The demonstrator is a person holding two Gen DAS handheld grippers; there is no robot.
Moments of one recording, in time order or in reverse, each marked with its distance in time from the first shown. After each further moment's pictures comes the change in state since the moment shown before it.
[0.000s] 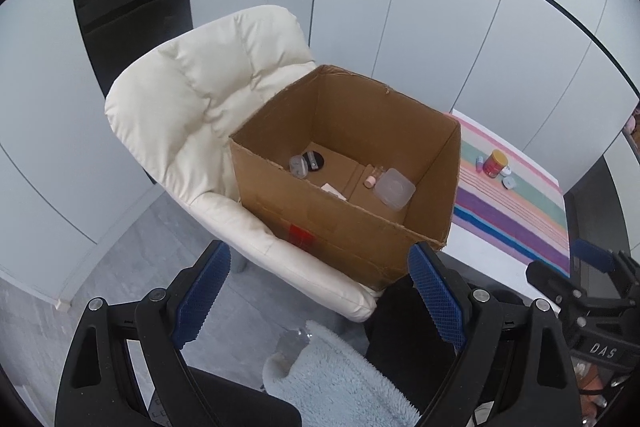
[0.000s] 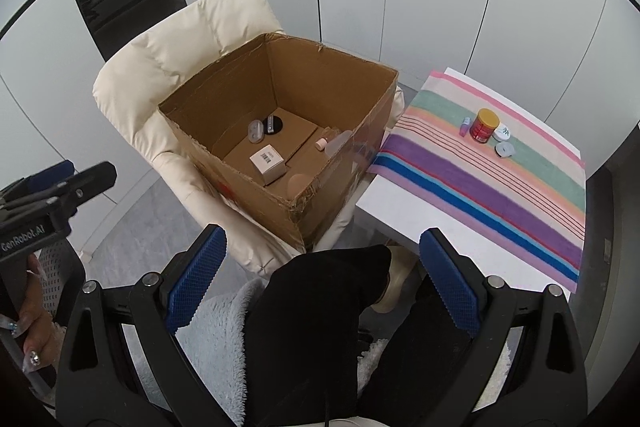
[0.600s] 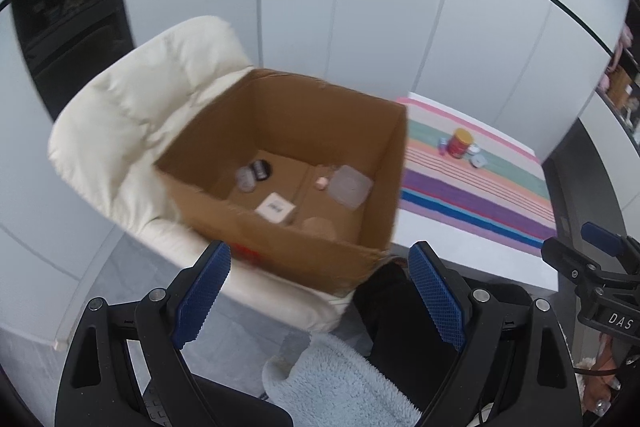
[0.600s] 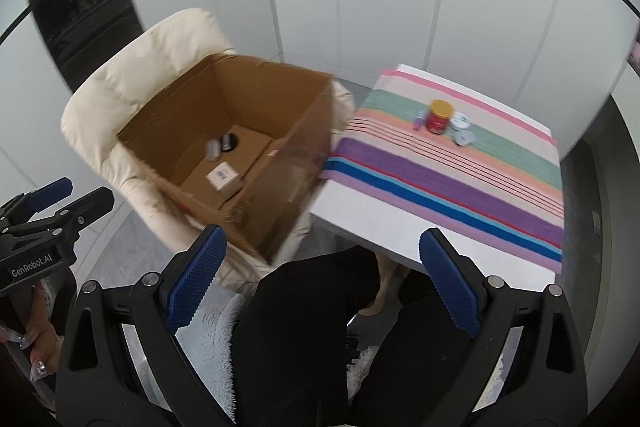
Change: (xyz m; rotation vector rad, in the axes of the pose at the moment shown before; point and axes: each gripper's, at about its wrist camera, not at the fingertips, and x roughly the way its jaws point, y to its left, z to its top) left arm 0.029 -0.074 0.017 0.149 0.016 -0.099; right arm -0.012 -0.072 -0.009 0.140 -0.035 -0.098
